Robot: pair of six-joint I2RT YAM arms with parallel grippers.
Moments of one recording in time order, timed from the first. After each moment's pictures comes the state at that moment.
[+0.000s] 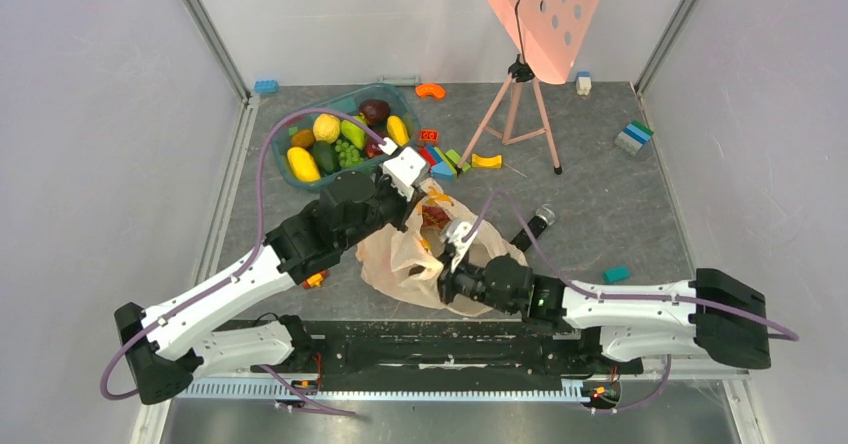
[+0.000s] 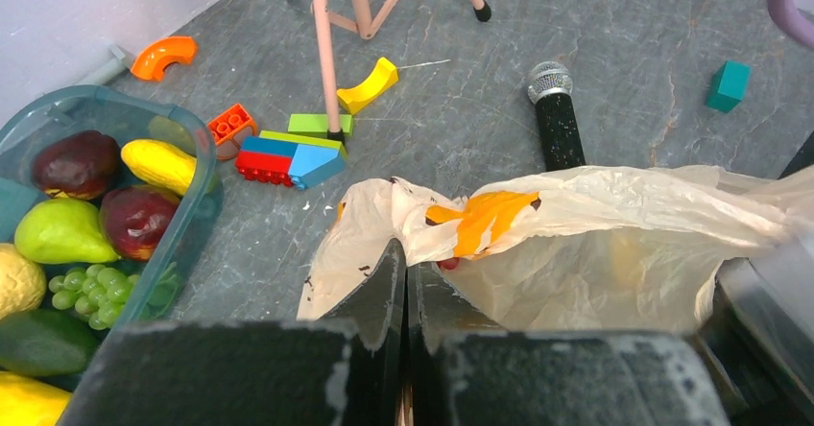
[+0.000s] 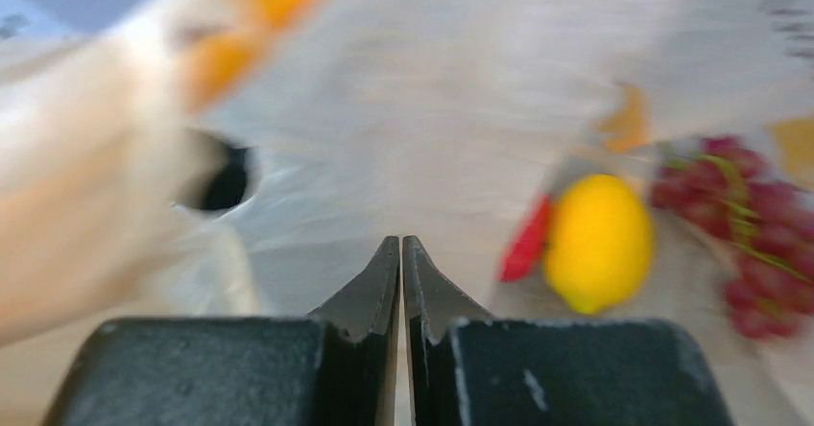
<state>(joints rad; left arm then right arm) -0.93 1.02 1.01 -0.25 -0.15 0.04 1.24 1.12 0.49 0.50 0.19 0.27</state>
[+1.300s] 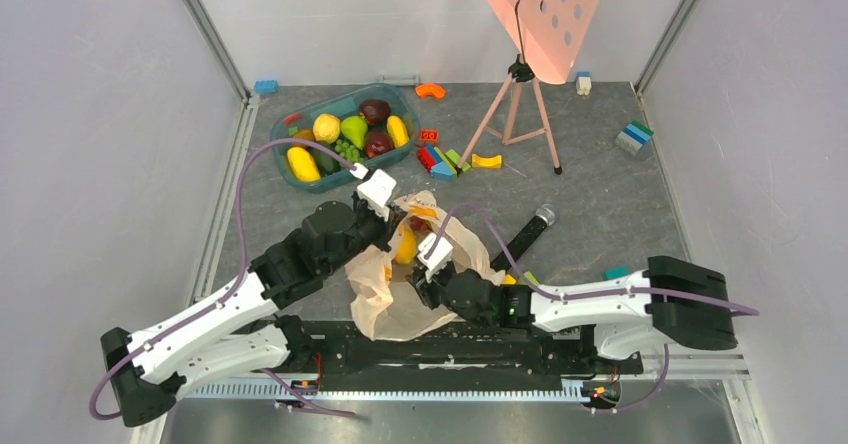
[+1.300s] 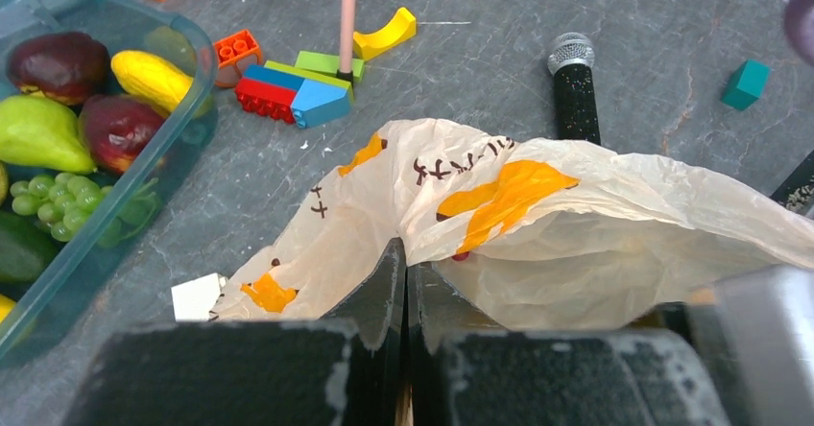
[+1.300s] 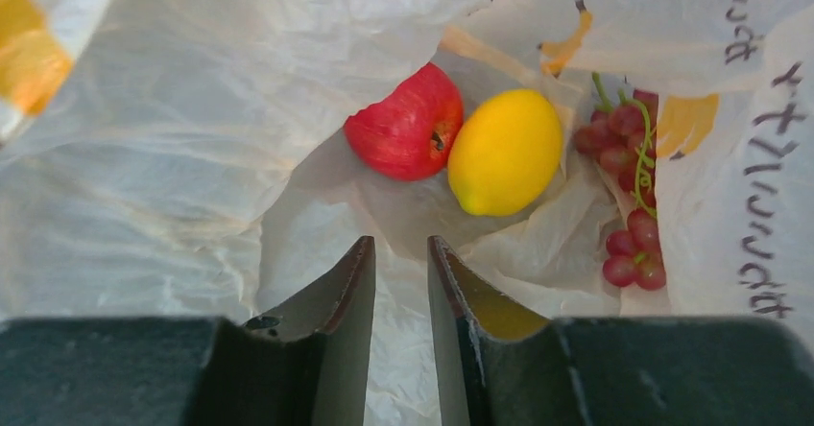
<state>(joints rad) -0.93 0.83 0.78 -0.21 -0.22 -0.07 1.40 1.33 0.60 0.44 0.52 0.20</state>
